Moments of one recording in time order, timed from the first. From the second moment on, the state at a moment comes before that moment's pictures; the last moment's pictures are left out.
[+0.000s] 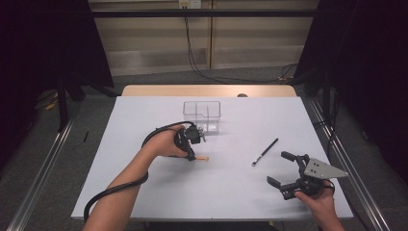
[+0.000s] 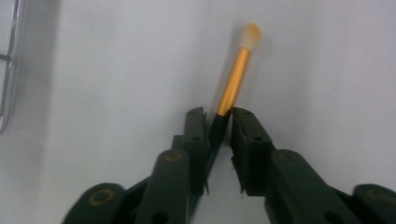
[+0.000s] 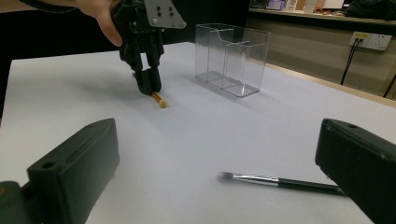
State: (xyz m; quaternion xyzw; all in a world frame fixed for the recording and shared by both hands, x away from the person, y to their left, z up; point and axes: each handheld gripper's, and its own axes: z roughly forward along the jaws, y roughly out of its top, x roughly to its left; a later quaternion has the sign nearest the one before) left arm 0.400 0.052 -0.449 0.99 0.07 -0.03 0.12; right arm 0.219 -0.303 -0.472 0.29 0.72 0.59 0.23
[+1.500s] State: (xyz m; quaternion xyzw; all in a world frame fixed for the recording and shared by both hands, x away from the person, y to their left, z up) left arm 0.409 0.066 -0.440 0.97 0.15 -0.06 0.20; right arm 0.220 -0.305 -0.473 0.29 0.72 0.58 0.23
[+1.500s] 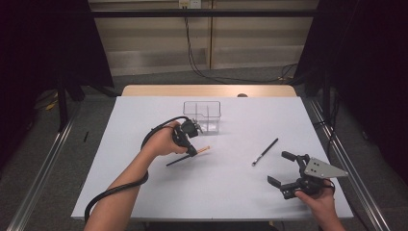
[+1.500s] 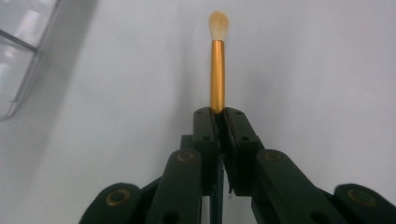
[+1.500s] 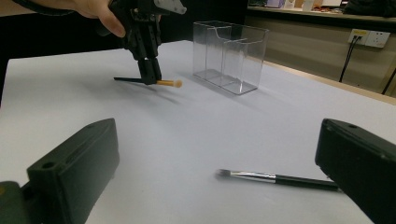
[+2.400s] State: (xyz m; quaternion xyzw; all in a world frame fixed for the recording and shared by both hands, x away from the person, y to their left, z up) left arm 0.412 0.095 -0.418 0.86 0.23 -0.02 0.47; right arm 0.220 -0.305 -0.474 0.29 0.72 0.58 0.23
